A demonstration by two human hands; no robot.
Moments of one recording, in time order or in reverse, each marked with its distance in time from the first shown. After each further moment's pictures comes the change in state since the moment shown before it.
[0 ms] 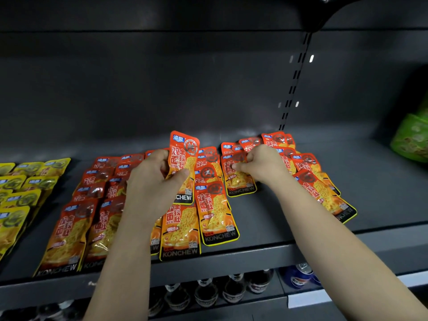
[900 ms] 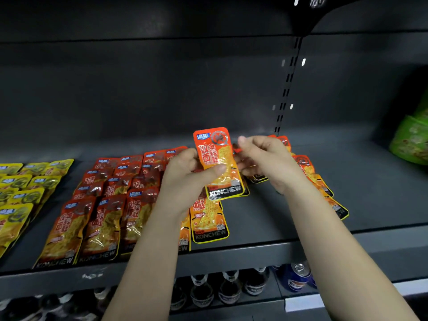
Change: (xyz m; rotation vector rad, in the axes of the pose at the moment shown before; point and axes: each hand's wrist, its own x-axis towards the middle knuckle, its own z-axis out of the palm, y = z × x) left_hand -0.008 0.038 0.046 -0.602 -0.195 -0.085; right_hand -0.042 -0.001 -0.034 0.950 -0.125 -0.157
